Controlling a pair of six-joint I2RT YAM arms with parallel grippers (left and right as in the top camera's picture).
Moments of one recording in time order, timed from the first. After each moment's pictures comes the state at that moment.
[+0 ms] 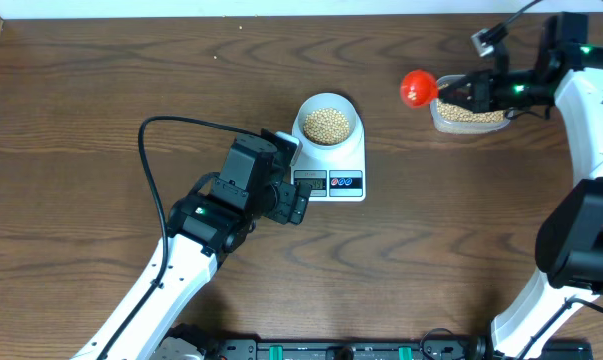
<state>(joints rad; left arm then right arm) -0.48 1.21 0.91 -0.60 0.10 -0.09 -0.15 1.98 1.74 -1.09 -0.94 -0.34</state>
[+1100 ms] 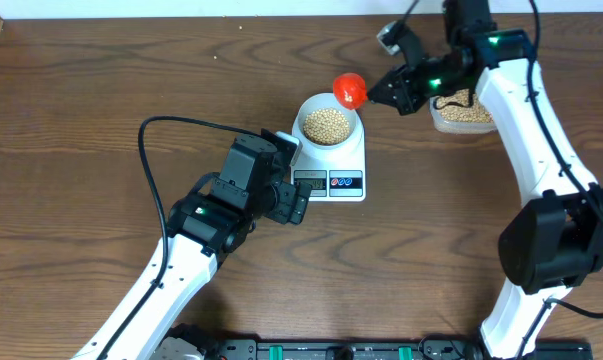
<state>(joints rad) -0.48 1.21 0.91 -0.60 0.10 -0.09 0.19 1.98 1.87 -1.03 -0.72 -0.37</state>
